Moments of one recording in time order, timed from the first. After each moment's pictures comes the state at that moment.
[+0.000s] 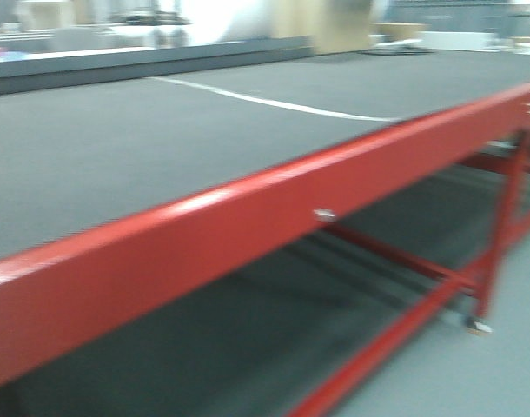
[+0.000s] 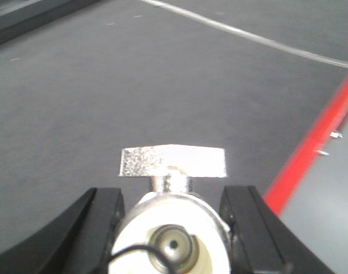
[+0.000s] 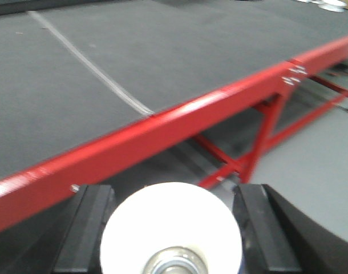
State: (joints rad) left arm 0.04 0.81 -1.17 -0.01 0.87 0.10; right arm 0.05 0.71 -1.05 0.13 0.72 -0.15
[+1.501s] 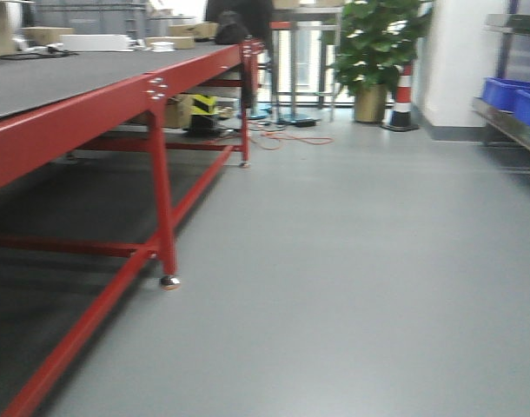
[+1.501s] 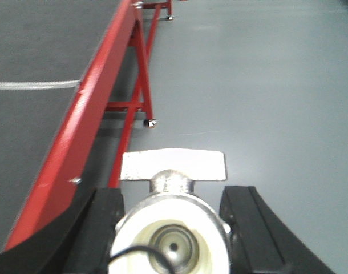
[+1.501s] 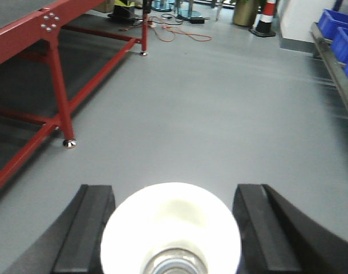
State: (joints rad) left arm 0.04 0.81 -1.17 -0.01 0.87 0.10; right arm 0.05 0.71 -1.05 0.13 0.72 -0.15
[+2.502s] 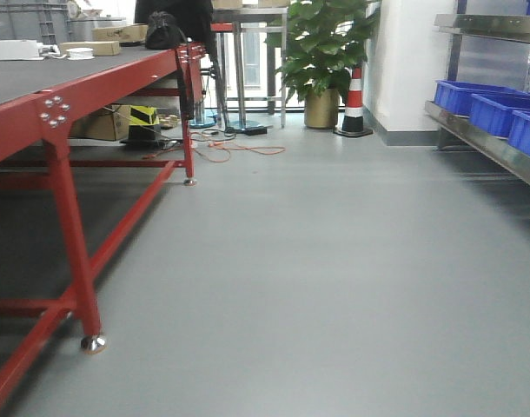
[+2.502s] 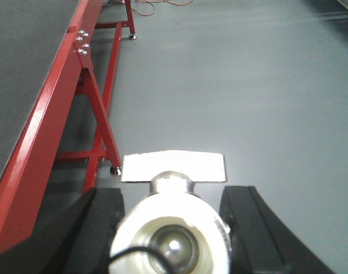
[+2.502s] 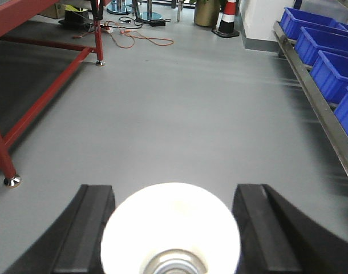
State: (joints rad) left arm 0.04 0.81 -1.17 -0.01 0.87 0.10; right arm 0.05 0.70 -1.05 0.13 0.72 -0.15
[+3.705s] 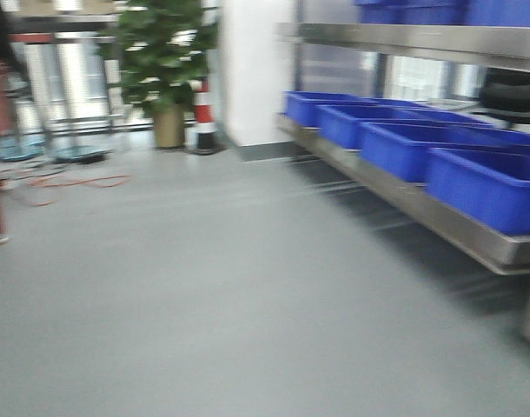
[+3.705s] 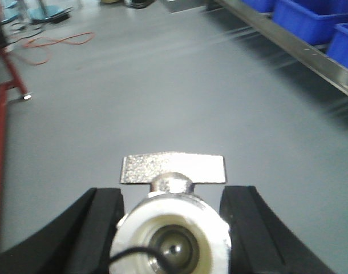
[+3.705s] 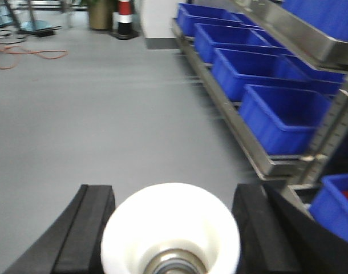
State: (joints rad) left arm 0.04 0.81 -1.17 0.00 0.87 0.10; right arm 0.05 0.70 -1.05 0.13 0.72 -0.15
